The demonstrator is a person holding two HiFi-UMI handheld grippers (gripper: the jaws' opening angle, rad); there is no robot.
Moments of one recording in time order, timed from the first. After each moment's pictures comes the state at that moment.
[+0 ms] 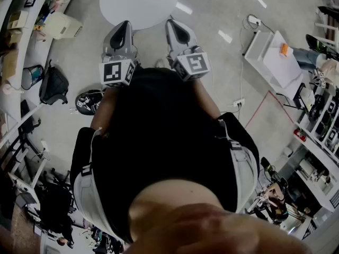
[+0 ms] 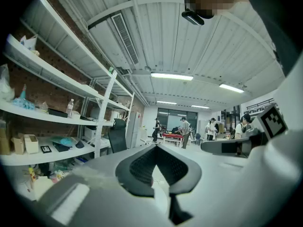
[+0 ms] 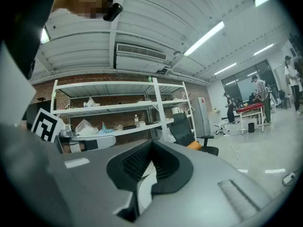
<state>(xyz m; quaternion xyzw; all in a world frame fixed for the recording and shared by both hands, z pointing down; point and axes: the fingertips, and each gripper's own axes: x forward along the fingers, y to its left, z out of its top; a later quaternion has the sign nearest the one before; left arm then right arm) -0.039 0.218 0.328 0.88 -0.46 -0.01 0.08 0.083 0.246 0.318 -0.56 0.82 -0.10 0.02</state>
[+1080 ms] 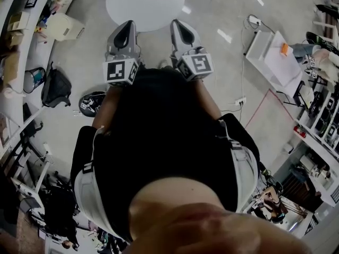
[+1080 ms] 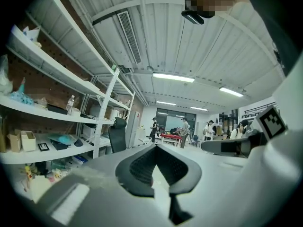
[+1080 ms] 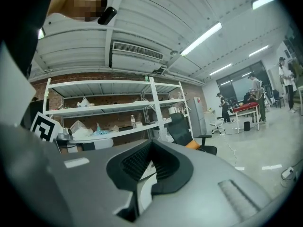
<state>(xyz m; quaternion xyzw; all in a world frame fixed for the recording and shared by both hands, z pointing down) -0.081 0.187 0.335 0.89 -0.45 -0.02 0.09 0.048 0.217 0.318 -0.59 0.80 -0.11 0.04</state>
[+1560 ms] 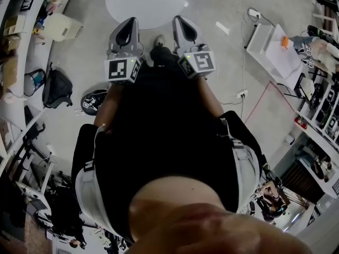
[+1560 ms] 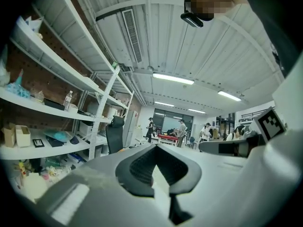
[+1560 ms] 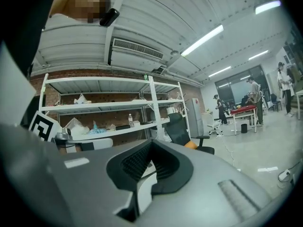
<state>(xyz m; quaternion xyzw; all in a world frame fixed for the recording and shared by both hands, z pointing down) -0.085 0.174 0.336 0.90 -0.43 -0.03 0.10 0.040 0.202 0.312 -0.61 0.79 -0.10 0.04</state>
